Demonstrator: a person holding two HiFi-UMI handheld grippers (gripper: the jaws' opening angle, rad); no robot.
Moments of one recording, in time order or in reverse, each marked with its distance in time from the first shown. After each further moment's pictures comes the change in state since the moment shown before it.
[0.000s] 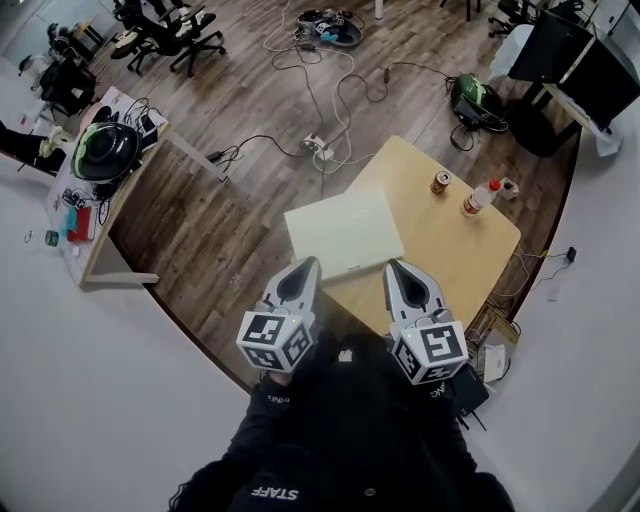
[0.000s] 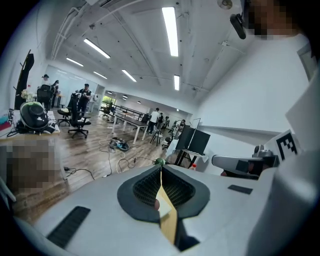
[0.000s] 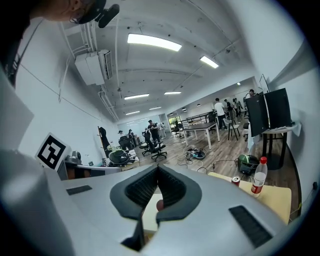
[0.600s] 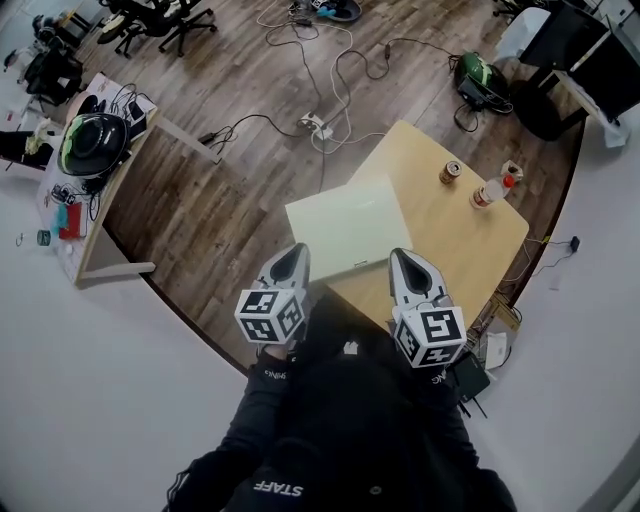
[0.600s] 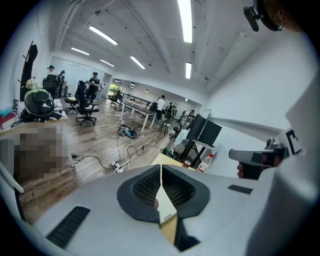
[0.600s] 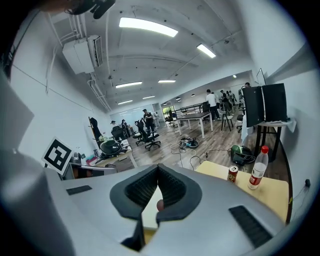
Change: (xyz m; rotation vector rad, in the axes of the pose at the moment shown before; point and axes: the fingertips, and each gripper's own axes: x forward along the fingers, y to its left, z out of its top) left arm 0.050 0.092 -0.042 -0.066 0.139 0.071; right arm 0.059 -0.028 -0.040 0.021 0.133 -0.076
